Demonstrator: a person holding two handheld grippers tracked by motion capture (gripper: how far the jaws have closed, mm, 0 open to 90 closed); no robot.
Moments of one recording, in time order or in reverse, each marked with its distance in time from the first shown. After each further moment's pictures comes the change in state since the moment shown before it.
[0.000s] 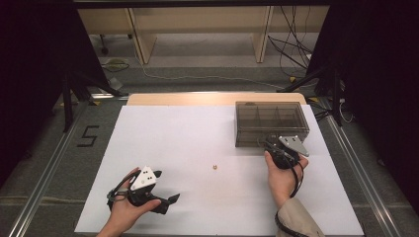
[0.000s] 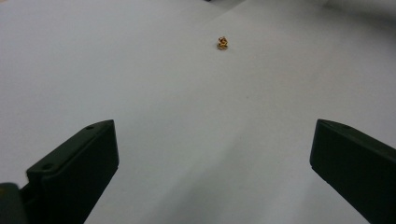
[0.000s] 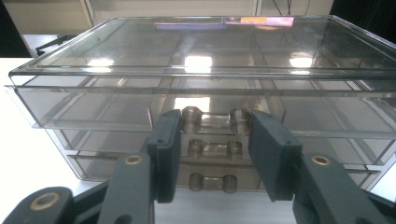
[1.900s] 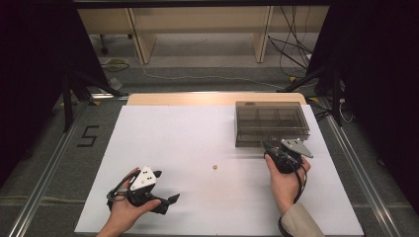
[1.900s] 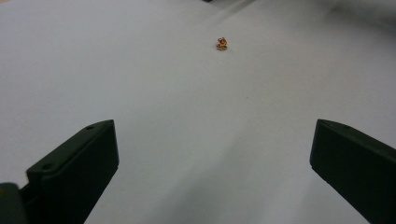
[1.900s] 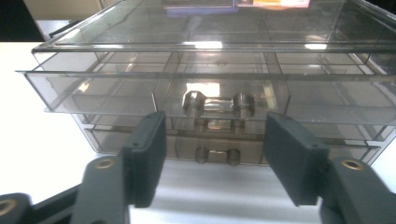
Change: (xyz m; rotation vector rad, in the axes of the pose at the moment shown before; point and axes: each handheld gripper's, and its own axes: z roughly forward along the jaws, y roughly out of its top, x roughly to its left) left arm 0.000 0.000 -0.001 -0.003 -0.002 -0.001; right arm -0.006 -0.001 -0.013 0.069 0.052 0.002
